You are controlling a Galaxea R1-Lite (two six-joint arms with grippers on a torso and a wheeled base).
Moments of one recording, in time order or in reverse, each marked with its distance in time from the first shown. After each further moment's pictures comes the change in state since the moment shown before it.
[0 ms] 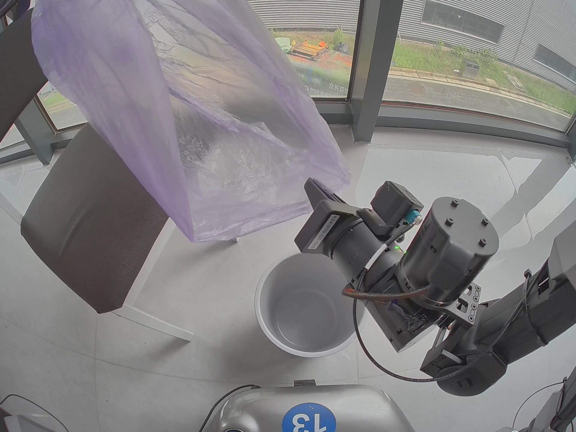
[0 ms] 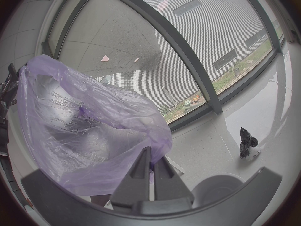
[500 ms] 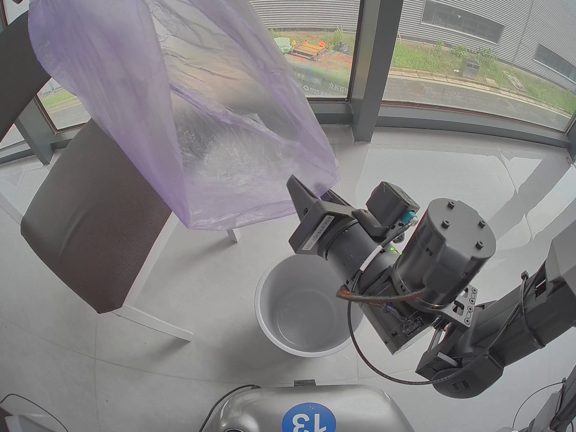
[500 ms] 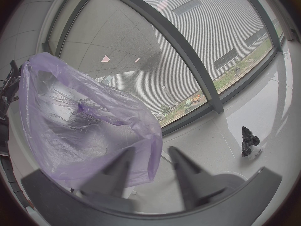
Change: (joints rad) left arm -0.007 0.025 -0.069 -0.001 -0.001 0.001; right arm 0.013 0.010 -0.013 -0.005 -0.003 0.004
